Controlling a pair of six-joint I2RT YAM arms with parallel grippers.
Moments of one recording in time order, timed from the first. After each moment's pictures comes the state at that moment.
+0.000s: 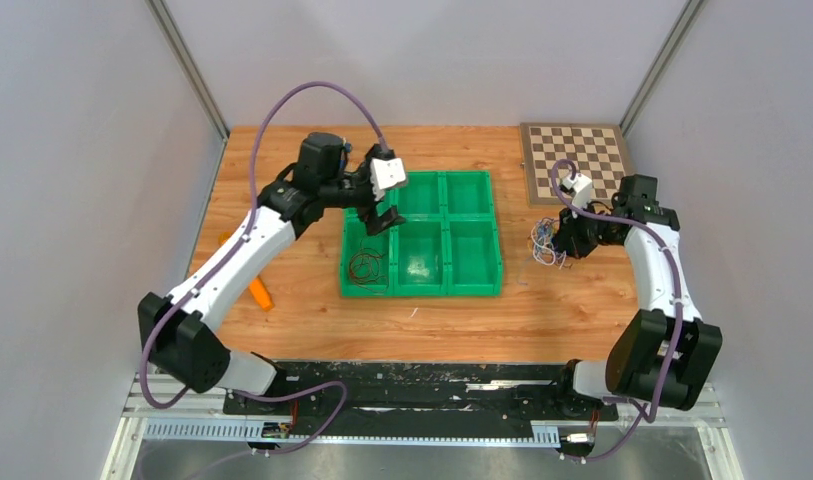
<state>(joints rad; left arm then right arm) -0.46 1.38 1.31 -0.48 0.62 0.68 -0.26 1.36 1.10 -0.89 -0.72 -0.78</state>
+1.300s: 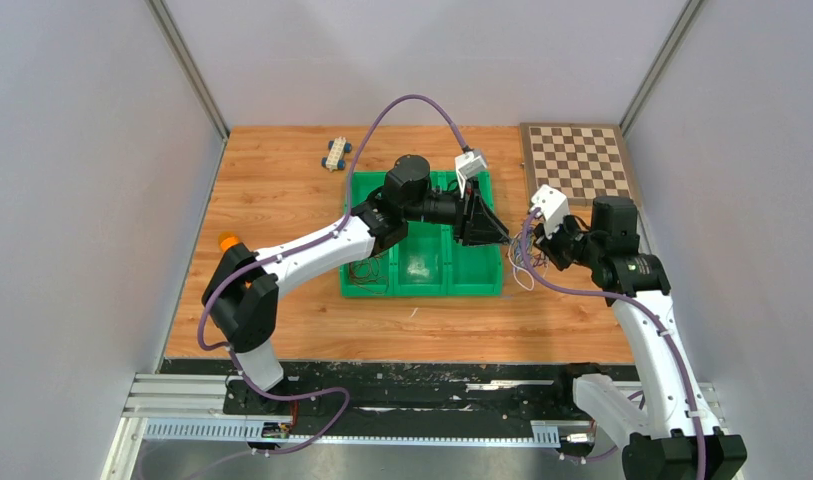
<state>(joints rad) -0.84 1.72 1.38 0.30 0.82 -0.47 0.06 0.91 0.95 -0.72 -0.48 -0.67</state>
